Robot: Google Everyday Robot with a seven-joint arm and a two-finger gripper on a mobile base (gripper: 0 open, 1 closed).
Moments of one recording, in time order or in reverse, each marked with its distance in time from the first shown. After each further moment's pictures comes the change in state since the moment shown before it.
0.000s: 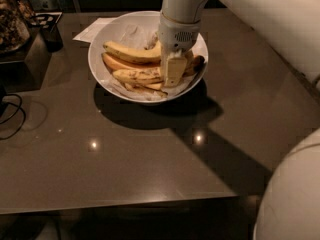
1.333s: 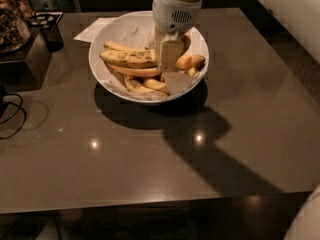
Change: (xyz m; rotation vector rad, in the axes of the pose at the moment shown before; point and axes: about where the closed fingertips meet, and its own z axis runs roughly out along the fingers) arm -0.023 0.009 -0.051 0.090 -0.047 -0.003
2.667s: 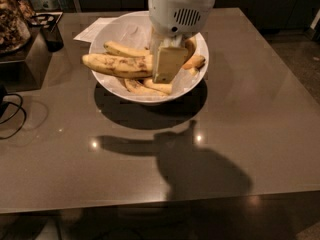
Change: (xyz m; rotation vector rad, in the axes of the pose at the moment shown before) arm -0.032 0.080 -0.051 0.047 -0.021 0.010
